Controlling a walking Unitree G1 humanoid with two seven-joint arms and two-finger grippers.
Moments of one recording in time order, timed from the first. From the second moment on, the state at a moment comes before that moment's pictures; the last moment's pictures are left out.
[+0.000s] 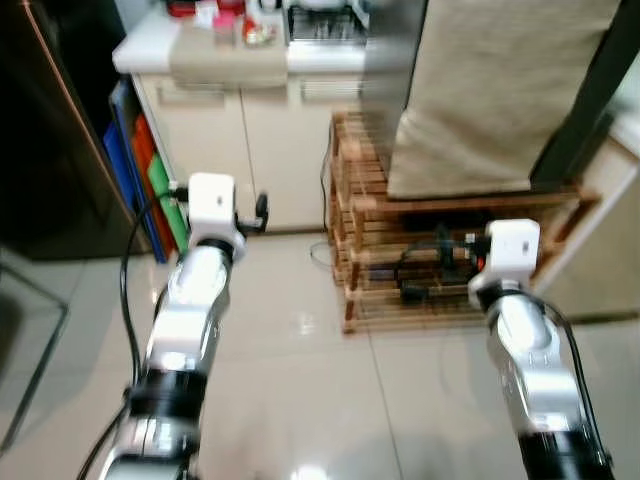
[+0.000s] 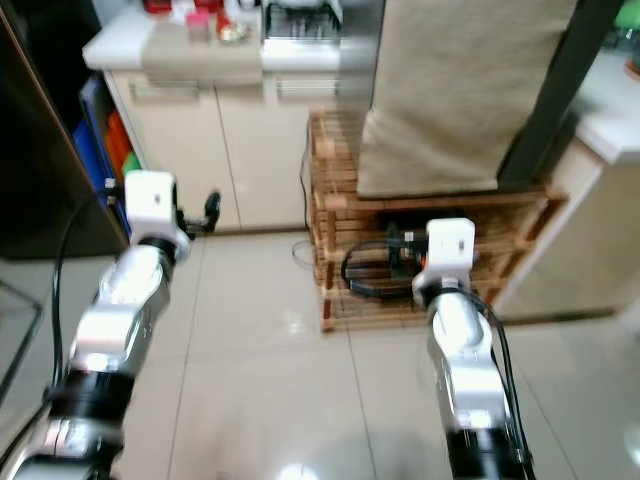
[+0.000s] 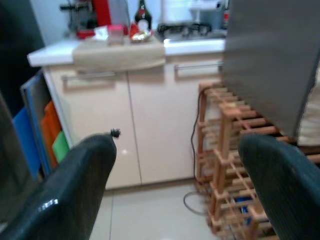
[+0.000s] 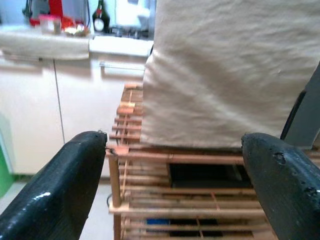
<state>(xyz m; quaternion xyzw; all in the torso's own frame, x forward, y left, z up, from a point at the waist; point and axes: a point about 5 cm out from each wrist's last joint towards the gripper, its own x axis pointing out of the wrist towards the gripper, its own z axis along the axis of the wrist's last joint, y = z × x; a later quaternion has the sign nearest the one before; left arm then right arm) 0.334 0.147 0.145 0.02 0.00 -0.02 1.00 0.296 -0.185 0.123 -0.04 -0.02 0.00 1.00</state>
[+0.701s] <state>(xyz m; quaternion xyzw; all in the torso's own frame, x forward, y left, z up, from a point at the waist) 0.330 0.122 0.145 0.01 -0.01 -0.07 1.00 0.295 -0.196 0.121 -0.03 -0.01 -0.02 1.00</state>
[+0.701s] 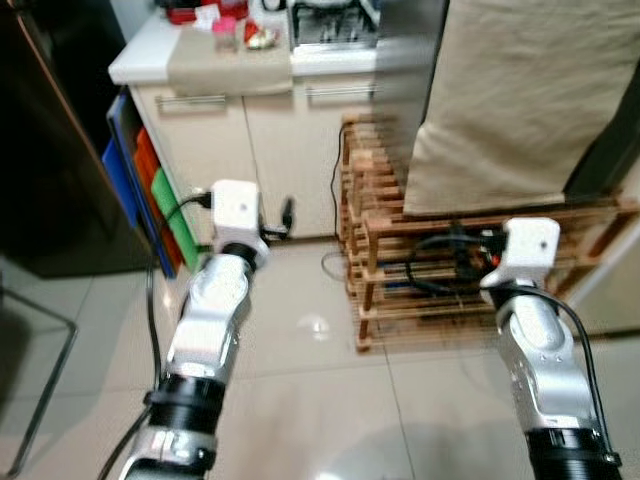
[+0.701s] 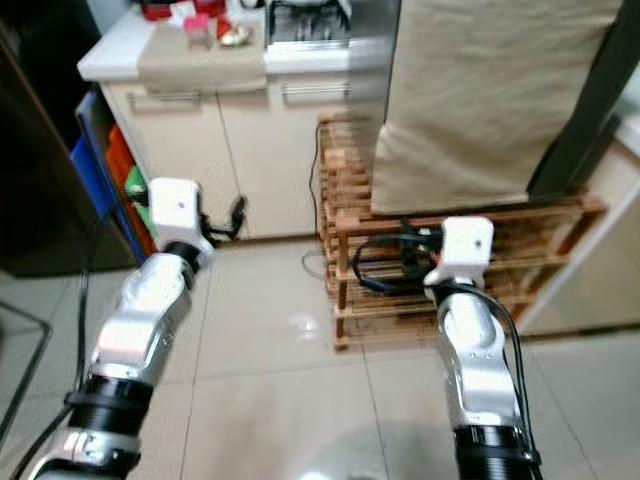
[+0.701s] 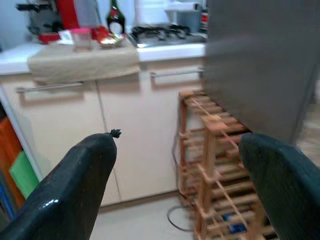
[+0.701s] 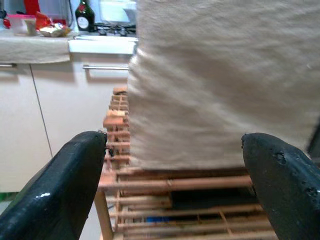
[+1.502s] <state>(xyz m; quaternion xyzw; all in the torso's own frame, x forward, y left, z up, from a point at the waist) 0.331 0.136 0.144 0.00 -0.01 -0.07 1.00 0.299 -0.171 0.116 -0.01 -0.01 0.01 1.00</state>
